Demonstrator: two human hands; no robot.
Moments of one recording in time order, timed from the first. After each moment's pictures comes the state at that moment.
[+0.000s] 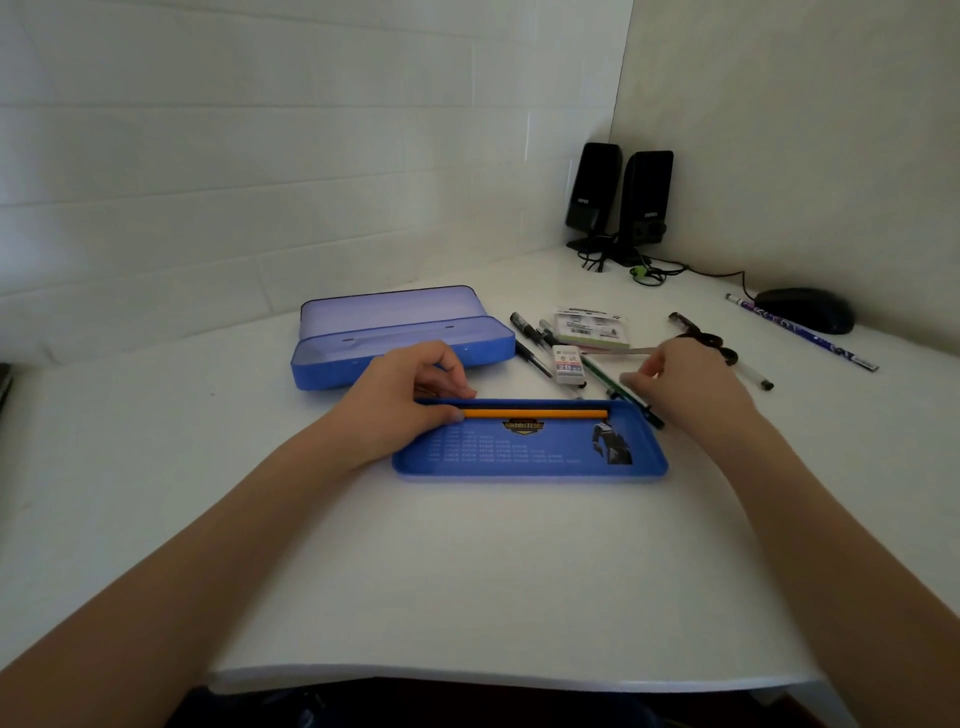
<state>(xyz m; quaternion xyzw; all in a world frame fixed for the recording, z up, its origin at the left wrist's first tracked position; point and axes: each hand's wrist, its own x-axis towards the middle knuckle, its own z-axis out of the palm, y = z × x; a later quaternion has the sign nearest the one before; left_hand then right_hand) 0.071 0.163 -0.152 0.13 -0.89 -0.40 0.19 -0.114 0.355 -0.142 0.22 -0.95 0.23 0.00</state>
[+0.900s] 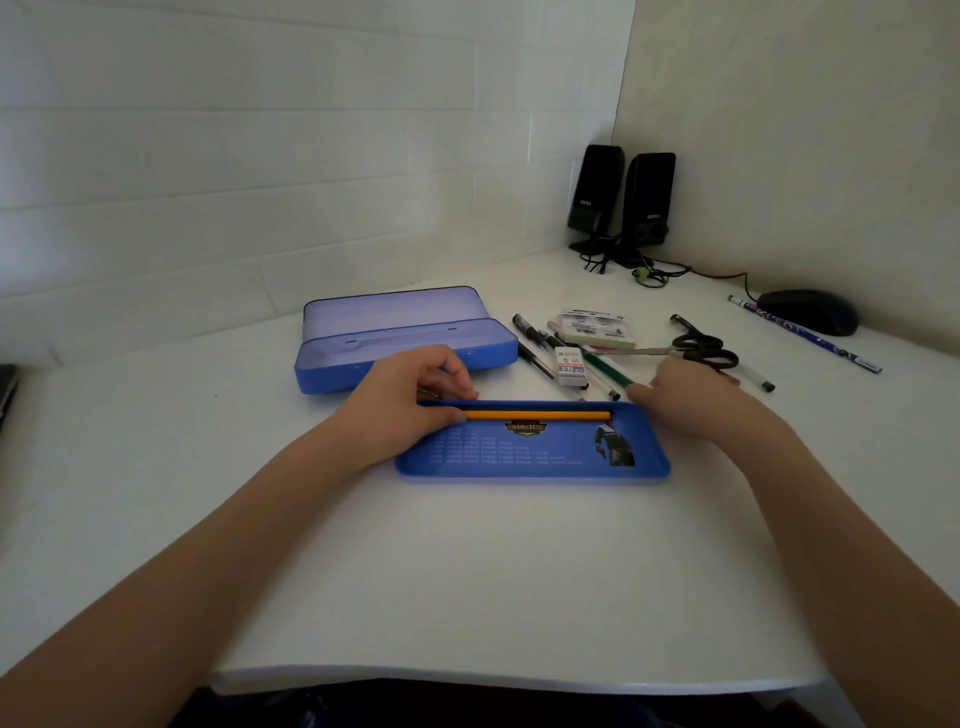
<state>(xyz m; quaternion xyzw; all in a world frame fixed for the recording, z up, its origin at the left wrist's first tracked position) 0.069 0.162 -0.154 0.13 -0.89 -0.38 0.20 -0.115 0.356 -0.141 0.24 -0.96 0.13 -0.08</state>
